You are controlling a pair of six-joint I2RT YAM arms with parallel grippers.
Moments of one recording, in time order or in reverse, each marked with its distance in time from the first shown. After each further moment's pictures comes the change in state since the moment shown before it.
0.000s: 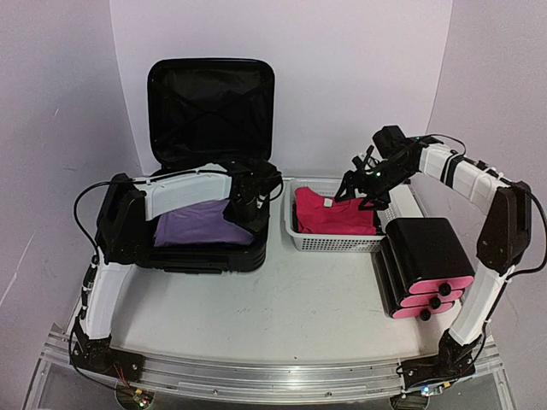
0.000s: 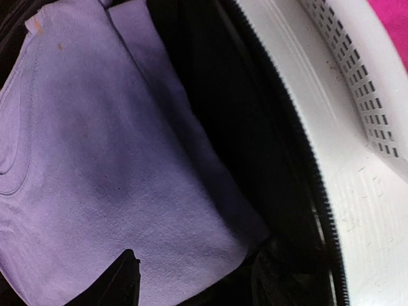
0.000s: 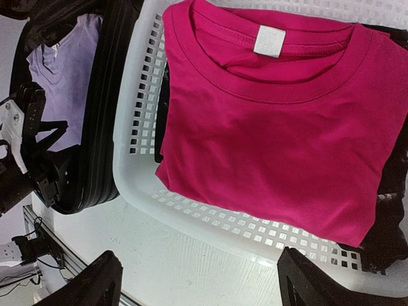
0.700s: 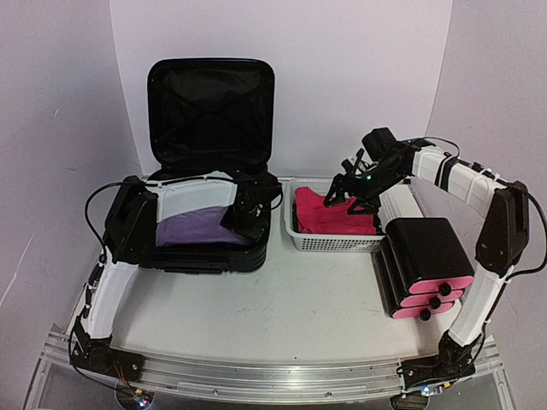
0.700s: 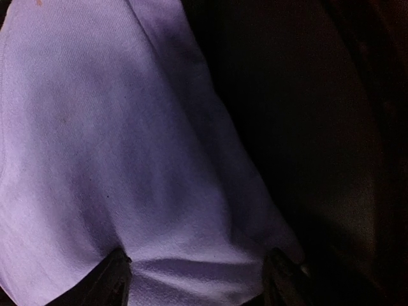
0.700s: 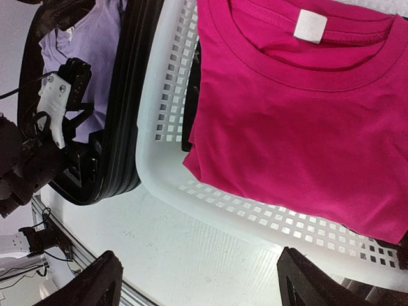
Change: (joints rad) left arm 0.010 0.072 -0.003 -0.017 -0.032 -0.047; right arm 0.068 -0.008 -0.034 0.039 -0.025 0.052
